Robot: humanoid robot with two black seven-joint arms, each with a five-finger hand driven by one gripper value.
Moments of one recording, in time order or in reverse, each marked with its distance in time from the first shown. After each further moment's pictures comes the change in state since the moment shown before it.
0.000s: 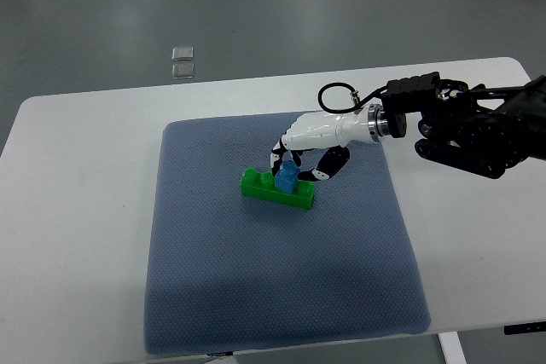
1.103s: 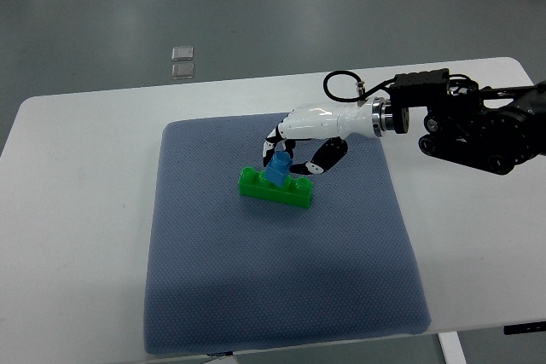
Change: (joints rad) left arm 0.000 0.000 0.000 0.000 0.000 0.000 0.000; right arm 0.019 -0.036 0.002 0.071 0.104 -0.034 0.011
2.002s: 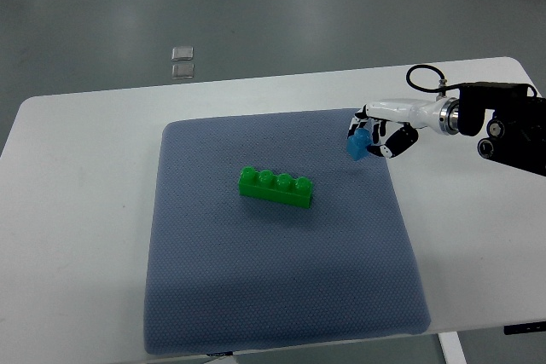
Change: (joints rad) left arm 0.000 0.000 0.000 0.000 0.000 0.000 0.000; right arm -0.069 -0.191 0.000 0.015 0.195 0.014 -0.309
